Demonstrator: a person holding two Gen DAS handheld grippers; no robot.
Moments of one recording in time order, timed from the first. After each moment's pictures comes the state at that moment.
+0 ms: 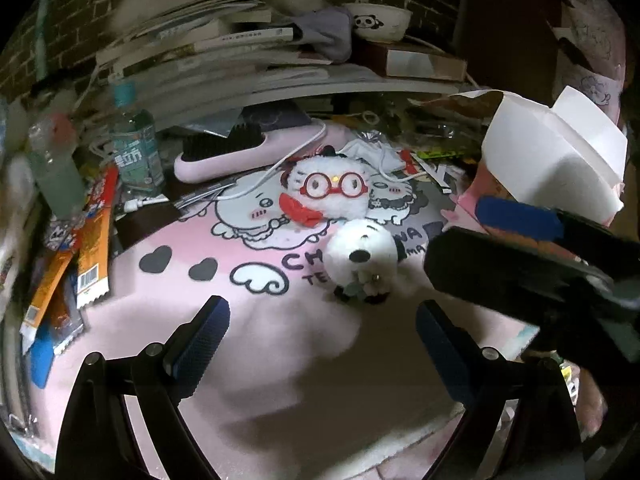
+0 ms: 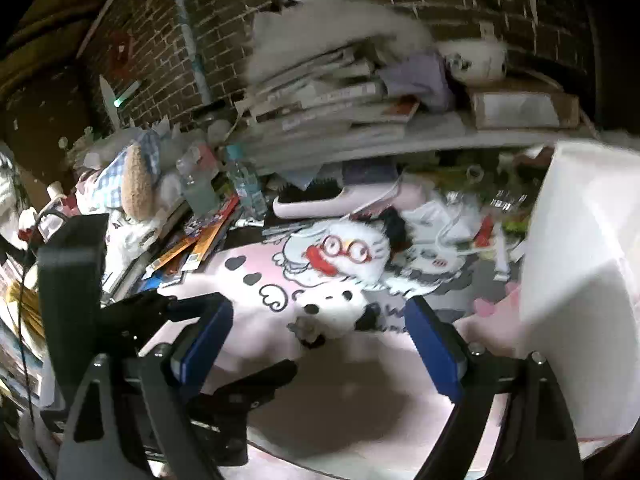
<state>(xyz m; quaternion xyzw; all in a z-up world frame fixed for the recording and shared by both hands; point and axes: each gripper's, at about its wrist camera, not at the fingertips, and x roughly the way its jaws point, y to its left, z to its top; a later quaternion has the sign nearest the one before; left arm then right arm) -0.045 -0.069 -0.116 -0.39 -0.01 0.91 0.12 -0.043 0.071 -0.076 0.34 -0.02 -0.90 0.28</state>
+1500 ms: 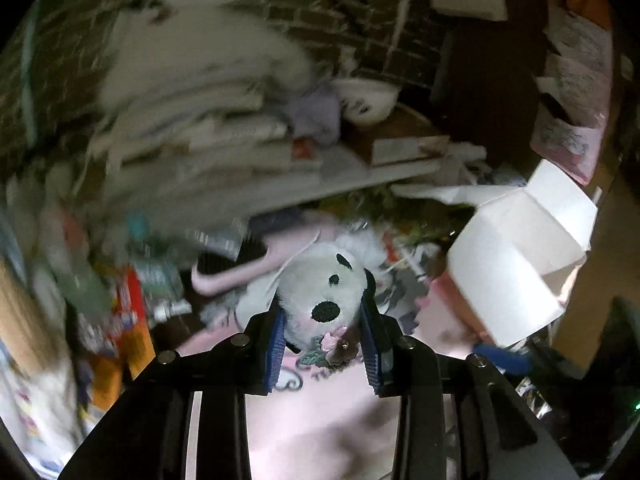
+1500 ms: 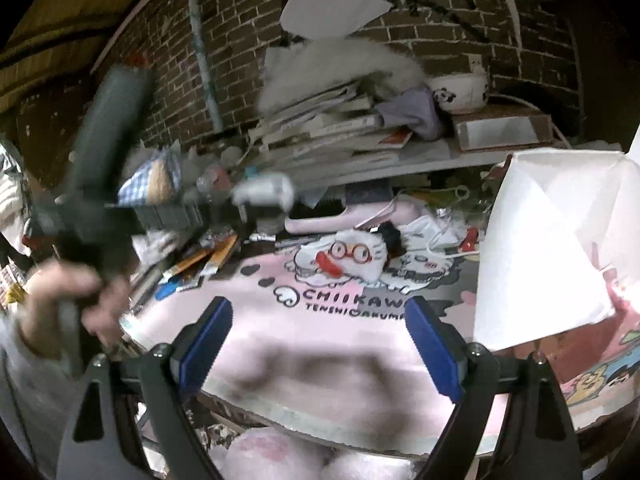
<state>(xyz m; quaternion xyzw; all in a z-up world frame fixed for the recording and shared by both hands) -0.074 -0.087 -0.014 -0.34 0.00 0.93 0.16 0.009 0.088 -0.072 0.27 -0.02 -0.92 0.28</state>
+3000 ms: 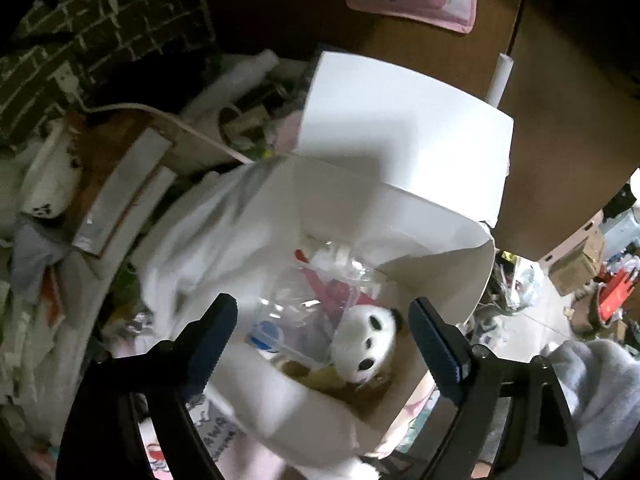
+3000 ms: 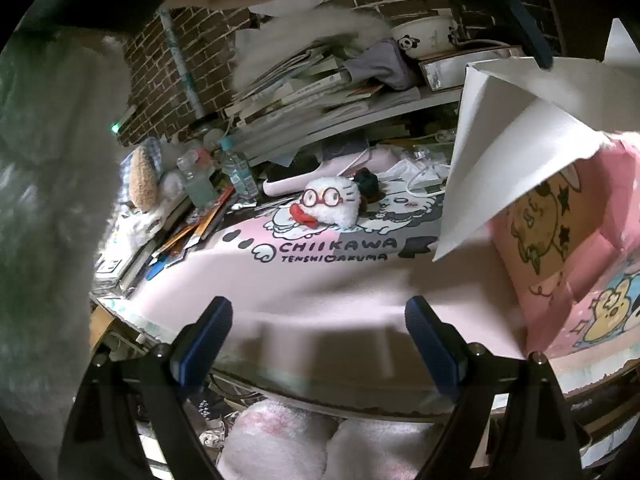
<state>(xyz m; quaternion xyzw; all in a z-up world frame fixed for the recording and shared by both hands) -0.131 0.199 0.009 -0.45 0.24 0.79 0.35 0.006 0.120 -0.112 0.32 -0.07 -0.90 0.27</state>
